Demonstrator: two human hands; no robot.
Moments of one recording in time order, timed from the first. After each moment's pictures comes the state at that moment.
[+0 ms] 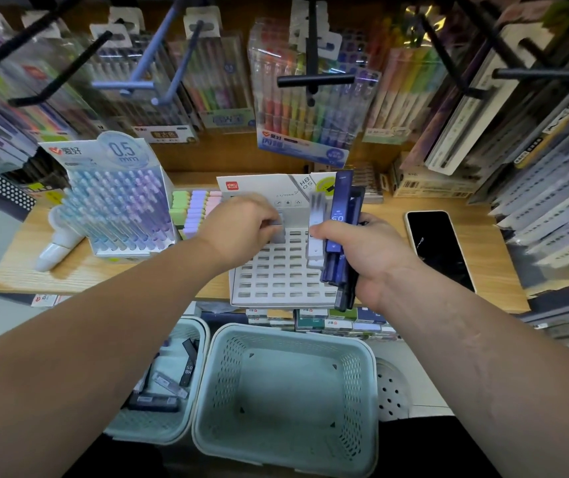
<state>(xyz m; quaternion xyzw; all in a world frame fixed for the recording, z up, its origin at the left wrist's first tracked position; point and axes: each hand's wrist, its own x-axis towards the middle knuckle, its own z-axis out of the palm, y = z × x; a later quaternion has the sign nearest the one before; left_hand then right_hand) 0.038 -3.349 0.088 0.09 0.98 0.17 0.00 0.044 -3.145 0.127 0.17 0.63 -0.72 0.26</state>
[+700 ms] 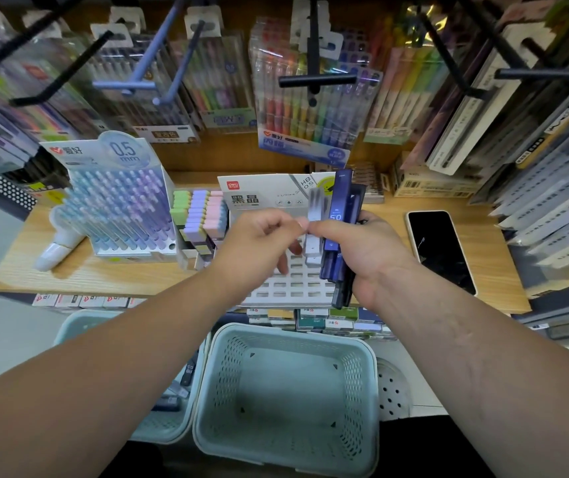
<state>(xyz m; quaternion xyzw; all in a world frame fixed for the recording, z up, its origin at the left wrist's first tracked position) 0.079 -3.299 0.112 -0.13 0.79 0.59 0.04 0.046 -3.151 0.131 0.17 0.63 -0.72 0.24</state>
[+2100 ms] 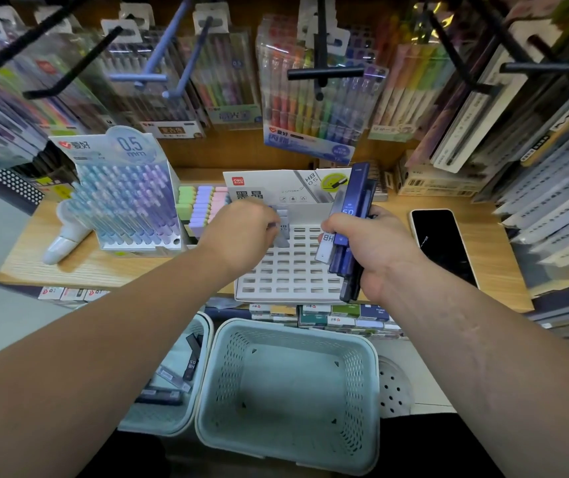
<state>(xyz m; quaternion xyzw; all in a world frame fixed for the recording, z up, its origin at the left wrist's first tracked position) 0.056 -3.340 0.091 0.05 0.99 0.13 -0.03 0.047 -3.148 0.137 0.20 0.64 -0.71 0.22</state>
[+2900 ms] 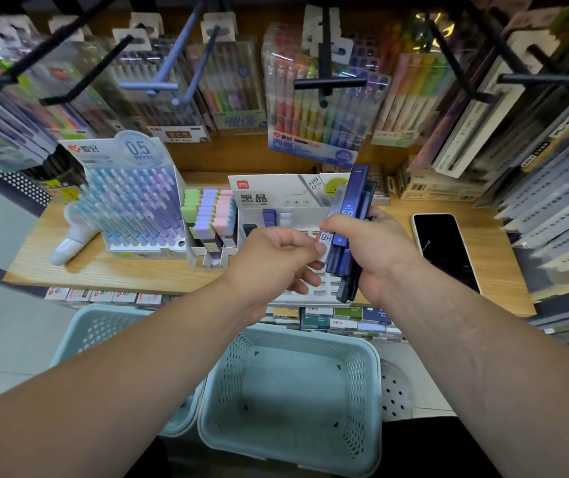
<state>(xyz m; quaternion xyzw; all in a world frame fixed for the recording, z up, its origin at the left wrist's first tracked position) 0.101 -3.280 0.126 -0.21 0.68 0.69 0.12 0.048 -3.152 0.138 0.18 0.63 -0.73 0.22</state>
